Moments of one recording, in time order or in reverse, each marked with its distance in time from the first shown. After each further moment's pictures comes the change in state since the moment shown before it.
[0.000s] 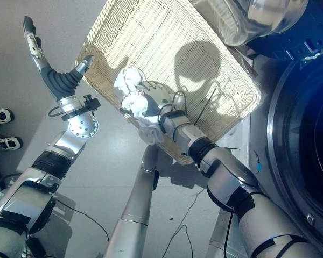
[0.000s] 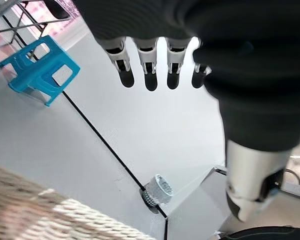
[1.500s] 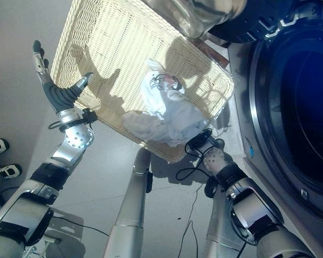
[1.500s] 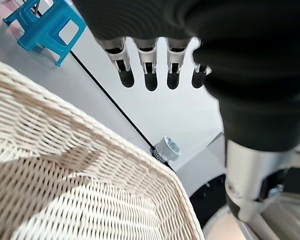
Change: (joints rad) left arm 0.133 0.019 0.042 0.020 -0.046 0.038 -0.109; right arm 0.464 -0.185 -0.373 -0.289 2.011 -0.072 0.846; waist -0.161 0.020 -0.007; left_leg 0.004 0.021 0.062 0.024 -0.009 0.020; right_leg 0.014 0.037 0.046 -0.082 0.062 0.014
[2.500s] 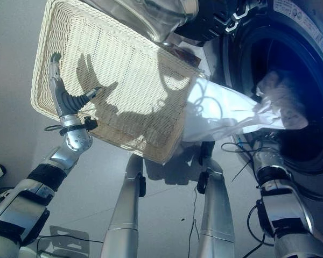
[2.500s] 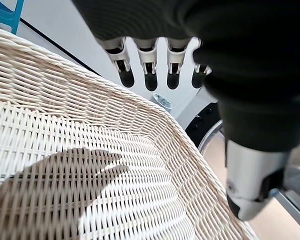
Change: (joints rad) left arm -0.008 0.050 -0.092 0.109 0.043 0.065 -0.064; right arm -0.093 -0.229 -0.423 0.422 0.393 -0.216 -0.622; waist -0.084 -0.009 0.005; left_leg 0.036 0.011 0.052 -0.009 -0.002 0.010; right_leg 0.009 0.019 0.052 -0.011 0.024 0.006
